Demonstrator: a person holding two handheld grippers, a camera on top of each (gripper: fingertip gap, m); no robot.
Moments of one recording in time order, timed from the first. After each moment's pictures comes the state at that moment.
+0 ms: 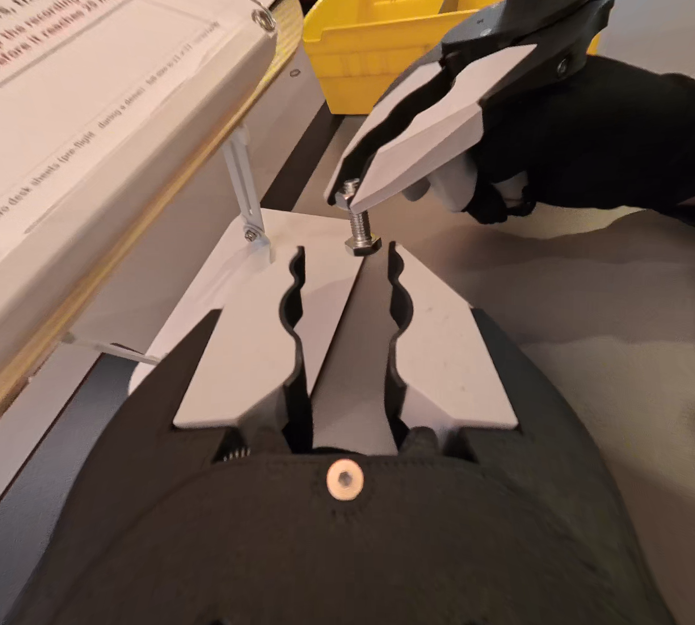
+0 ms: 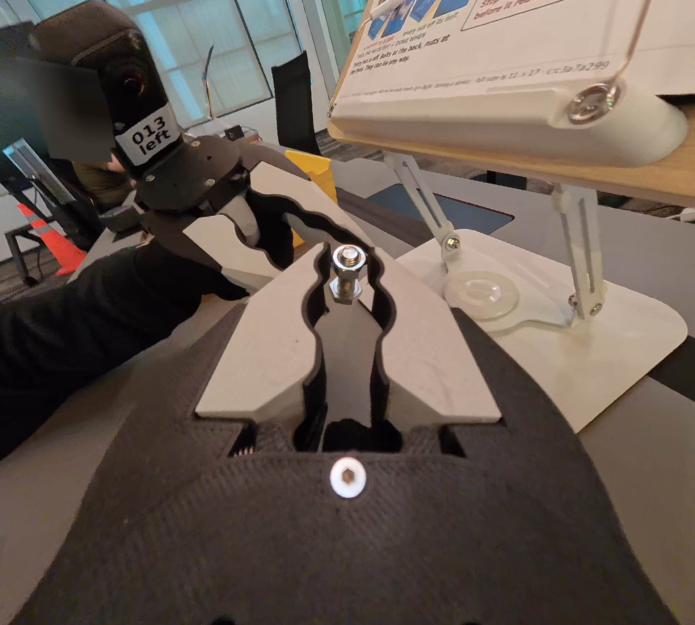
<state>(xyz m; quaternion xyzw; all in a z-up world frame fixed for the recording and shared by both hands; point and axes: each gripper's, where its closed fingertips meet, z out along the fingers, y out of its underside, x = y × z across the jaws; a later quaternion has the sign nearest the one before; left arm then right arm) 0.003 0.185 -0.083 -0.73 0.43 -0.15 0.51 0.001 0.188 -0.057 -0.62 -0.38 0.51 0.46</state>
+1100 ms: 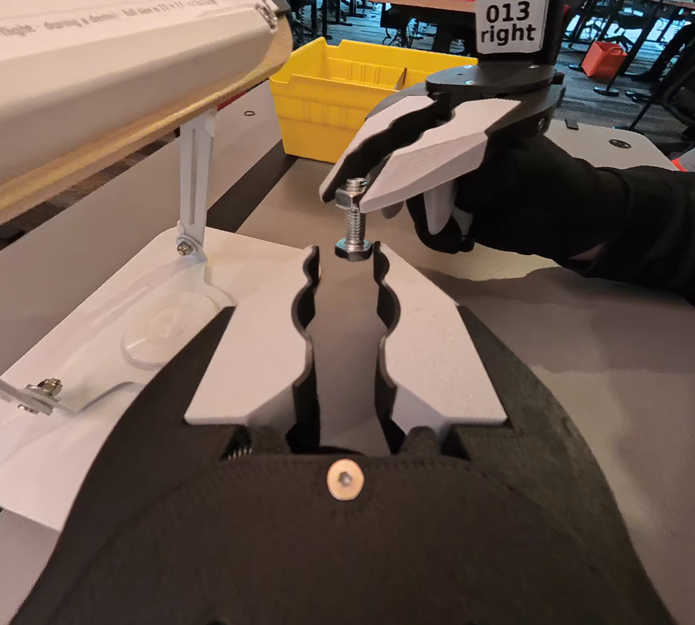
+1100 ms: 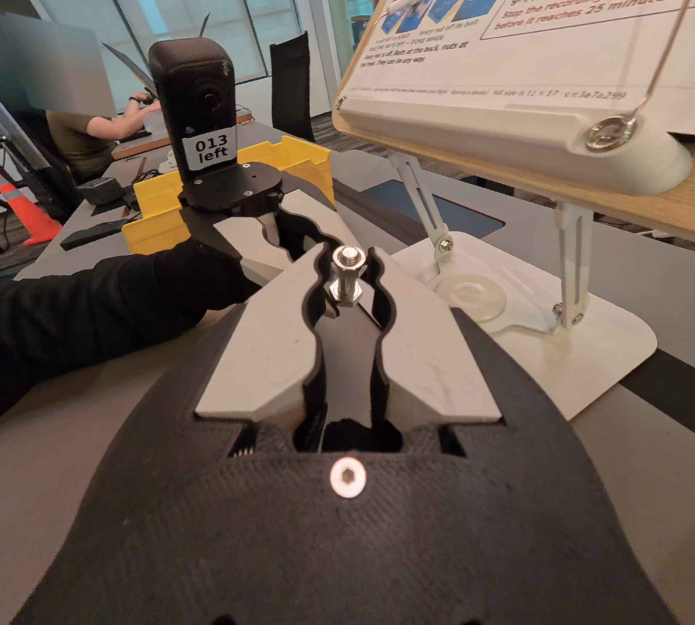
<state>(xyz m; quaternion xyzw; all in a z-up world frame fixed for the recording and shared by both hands) 0.018 0.183 -0.089 -0.70 0.37 -0.32 0.52 0.002 0.183 -0.057 -0.61 -0.42 0.48 0.47</state>
